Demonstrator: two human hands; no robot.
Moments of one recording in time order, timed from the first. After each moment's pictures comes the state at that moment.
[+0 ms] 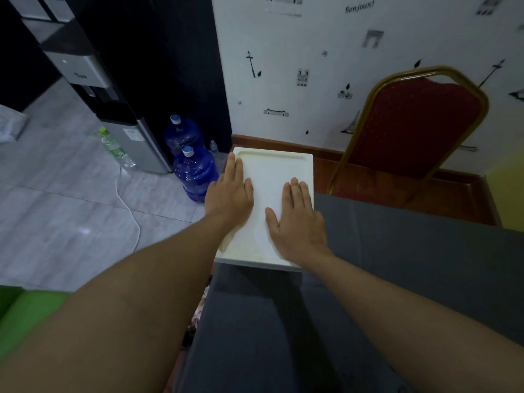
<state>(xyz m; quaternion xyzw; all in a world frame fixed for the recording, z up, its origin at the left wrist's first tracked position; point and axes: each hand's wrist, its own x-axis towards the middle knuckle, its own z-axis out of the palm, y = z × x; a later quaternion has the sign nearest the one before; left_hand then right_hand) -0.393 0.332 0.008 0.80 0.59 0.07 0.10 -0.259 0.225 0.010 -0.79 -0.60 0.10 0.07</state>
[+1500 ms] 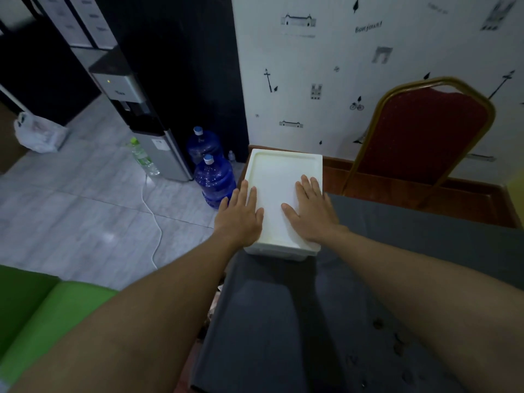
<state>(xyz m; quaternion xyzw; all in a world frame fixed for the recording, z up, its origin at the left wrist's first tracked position) -0.425 0.257 0.024 0.81 0.57 -0.08 0.09 -0.239 0.221 0.022 -0.74 -0.64 0.18 0.05</state>
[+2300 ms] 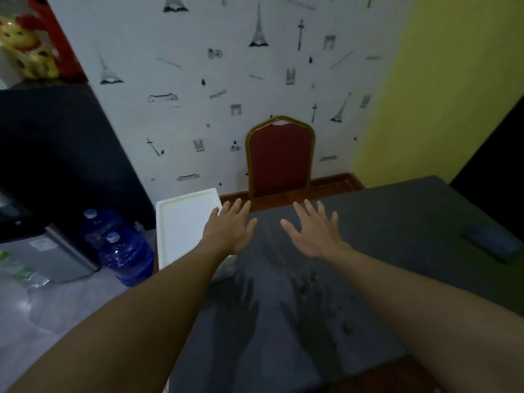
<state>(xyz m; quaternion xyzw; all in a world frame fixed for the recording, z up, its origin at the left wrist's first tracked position) -0.317 0.171 0.128 0.94 0.33 -0.04 0.07 -0.160 0.018 0.120 -0.89 -0.43 0.11 0.08</state>
